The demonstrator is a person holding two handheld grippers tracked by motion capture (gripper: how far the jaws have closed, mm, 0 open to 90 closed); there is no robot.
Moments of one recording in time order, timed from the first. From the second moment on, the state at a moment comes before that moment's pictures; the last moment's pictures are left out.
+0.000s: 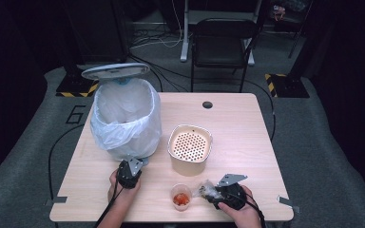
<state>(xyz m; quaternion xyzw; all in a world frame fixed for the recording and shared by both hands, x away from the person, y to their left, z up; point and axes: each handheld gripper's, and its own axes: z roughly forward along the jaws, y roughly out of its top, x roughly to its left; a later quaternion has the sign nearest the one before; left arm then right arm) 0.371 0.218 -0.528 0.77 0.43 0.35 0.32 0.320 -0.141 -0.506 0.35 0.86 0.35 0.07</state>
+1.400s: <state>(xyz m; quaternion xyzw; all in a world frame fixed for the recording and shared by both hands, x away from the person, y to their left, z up) 0.371 0.218 -0.528 0.77 0.43 0.35 0.32 0.330 -0.158 -0.448 0.35 0.86 0.36 0.08</state>
